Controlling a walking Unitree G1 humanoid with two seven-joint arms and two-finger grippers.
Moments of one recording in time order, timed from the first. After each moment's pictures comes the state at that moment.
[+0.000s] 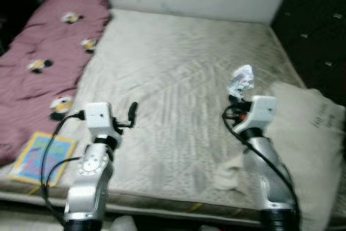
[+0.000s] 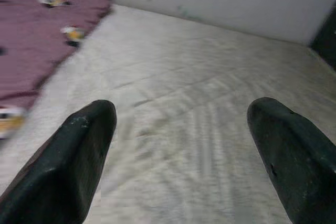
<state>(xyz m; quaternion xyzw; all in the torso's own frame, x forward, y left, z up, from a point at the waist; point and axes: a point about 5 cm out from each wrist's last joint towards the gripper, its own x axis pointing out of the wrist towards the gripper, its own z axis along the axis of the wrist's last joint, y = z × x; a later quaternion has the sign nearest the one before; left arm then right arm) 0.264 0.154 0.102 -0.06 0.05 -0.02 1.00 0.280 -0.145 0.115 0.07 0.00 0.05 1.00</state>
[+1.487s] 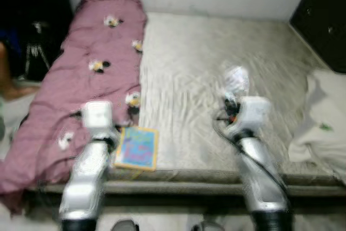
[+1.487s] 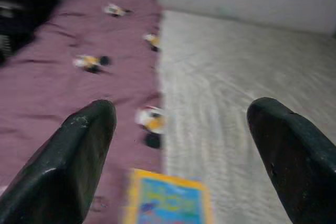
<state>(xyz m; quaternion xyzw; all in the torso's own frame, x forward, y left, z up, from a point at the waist) 0.266 0.160 0.102 -0.05 0.06 -0.02 1.00 0.281 -0.134 0.115 0.05 -0.01 0.06 1.00</state>
